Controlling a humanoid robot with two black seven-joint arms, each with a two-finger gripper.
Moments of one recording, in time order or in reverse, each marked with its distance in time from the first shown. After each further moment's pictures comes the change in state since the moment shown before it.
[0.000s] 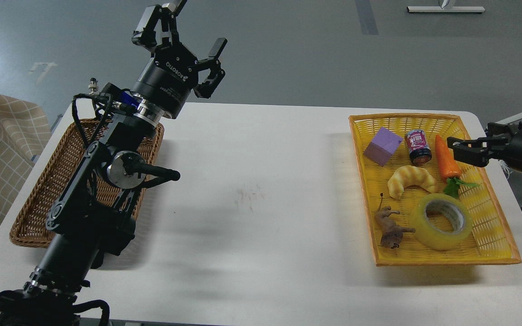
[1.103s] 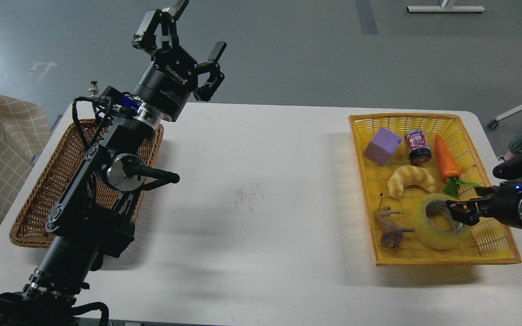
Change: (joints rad) left arm 0.007 0.002 0.000 0.000 0.001 0.000 -0.001; right arm -0.012 0.018 -0.240 -0.079 -0.061 0.000 -0.003
